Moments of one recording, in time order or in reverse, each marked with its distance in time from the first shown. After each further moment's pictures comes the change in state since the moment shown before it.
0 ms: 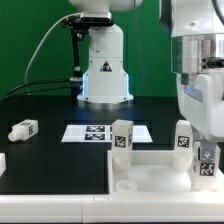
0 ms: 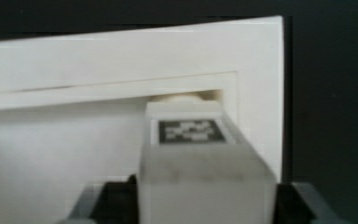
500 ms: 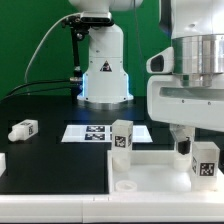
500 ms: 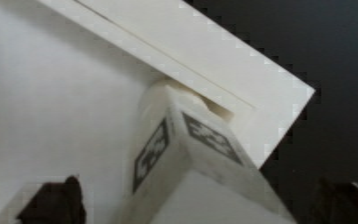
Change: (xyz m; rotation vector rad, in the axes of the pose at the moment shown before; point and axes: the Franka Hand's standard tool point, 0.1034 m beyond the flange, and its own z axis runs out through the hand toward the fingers) arm -0.001 -0.002 0.002 0.020 0.003 -0.594
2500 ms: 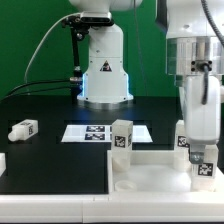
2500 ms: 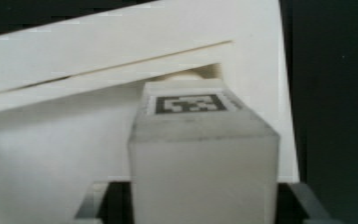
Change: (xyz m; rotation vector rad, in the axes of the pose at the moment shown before) arm 0.005 0.010 0.001 -0.049 0.004 0.981
